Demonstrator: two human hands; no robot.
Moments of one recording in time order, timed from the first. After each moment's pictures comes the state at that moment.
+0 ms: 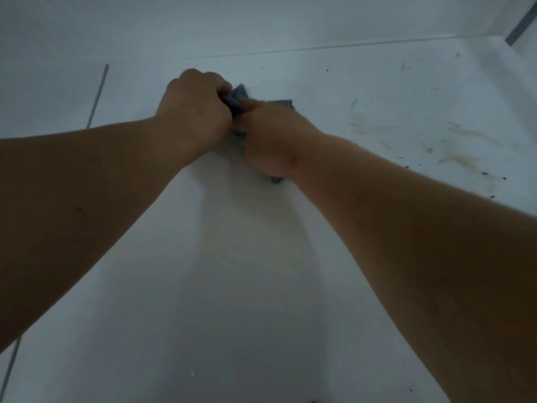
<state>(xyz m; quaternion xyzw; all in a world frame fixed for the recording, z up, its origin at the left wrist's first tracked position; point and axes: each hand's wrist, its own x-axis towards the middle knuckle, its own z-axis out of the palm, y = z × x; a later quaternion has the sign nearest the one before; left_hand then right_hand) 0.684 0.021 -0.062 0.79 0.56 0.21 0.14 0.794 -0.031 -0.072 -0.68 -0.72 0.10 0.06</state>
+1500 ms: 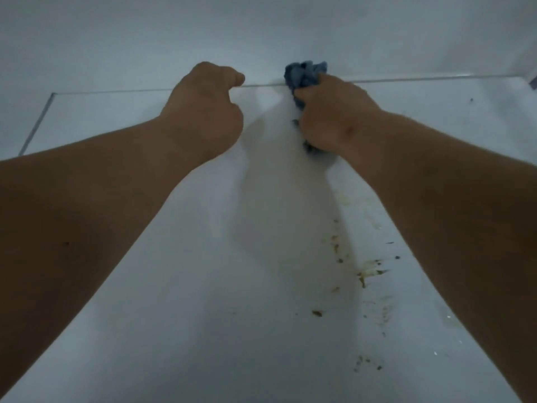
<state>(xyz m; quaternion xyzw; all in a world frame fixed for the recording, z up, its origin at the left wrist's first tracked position) 0.758 0.077 -0.060 0.80 0.54 0.22 0.13 0.930 0.065 -0.069 -0.78 -0.63 0.06 0.01</state>
